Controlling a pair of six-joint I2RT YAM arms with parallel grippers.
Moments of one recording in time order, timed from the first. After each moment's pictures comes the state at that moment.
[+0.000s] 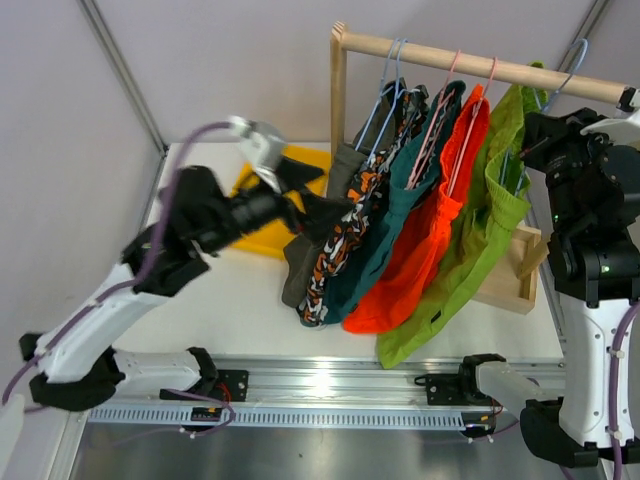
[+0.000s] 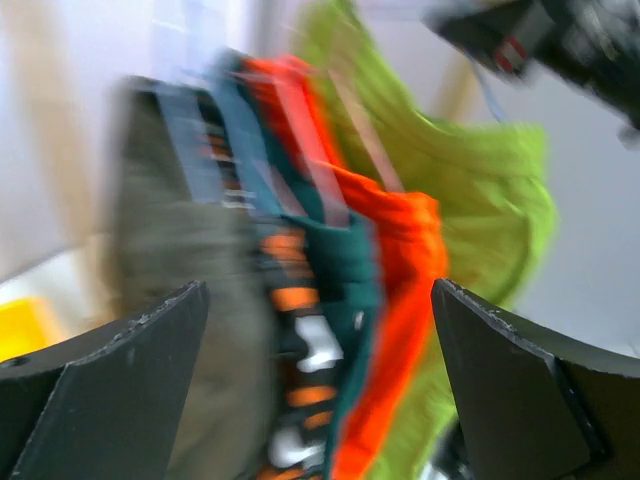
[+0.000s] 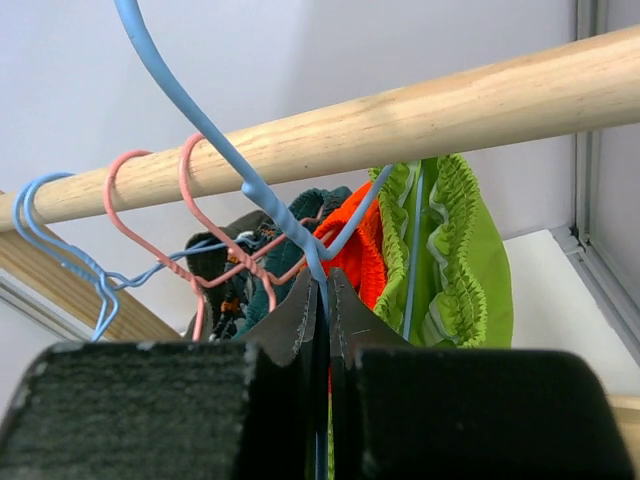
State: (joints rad) left arm -0.89 1.10 1.60 -0.40 0.06 -0.21; right arm 0.09 1.03 1.70 -0.49 0.17 0.36
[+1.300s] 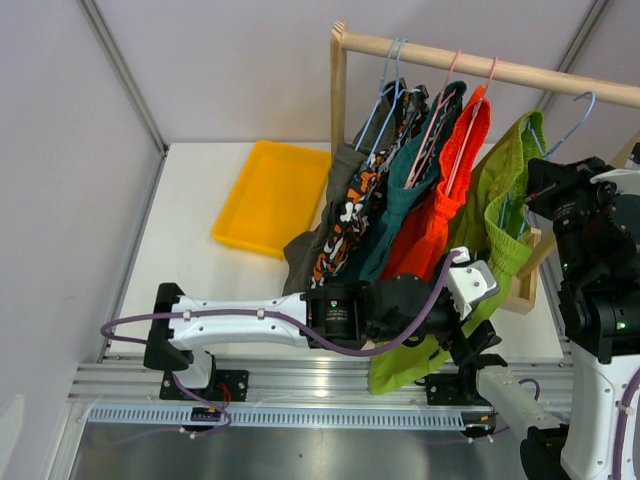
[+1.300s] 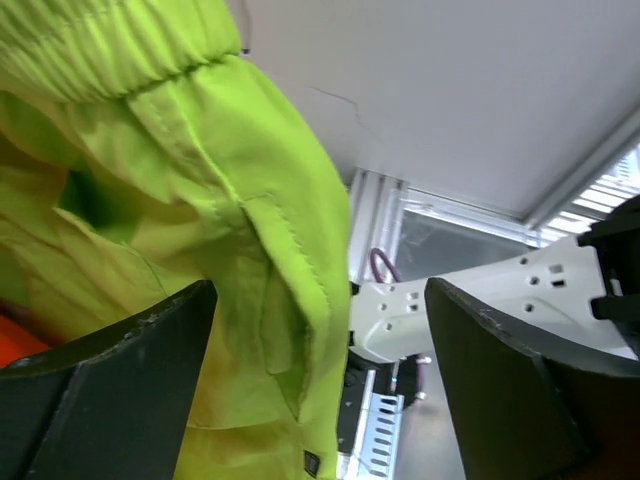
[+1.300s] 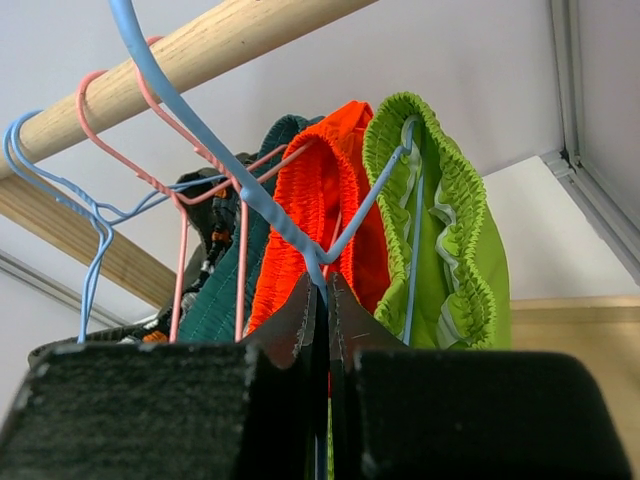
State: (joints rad) left arm -1.54 1.69 1.73 -0.18 -0.19 -0.16; right arm 0.09 0.86 1.61 -0.69 0.19 0.47
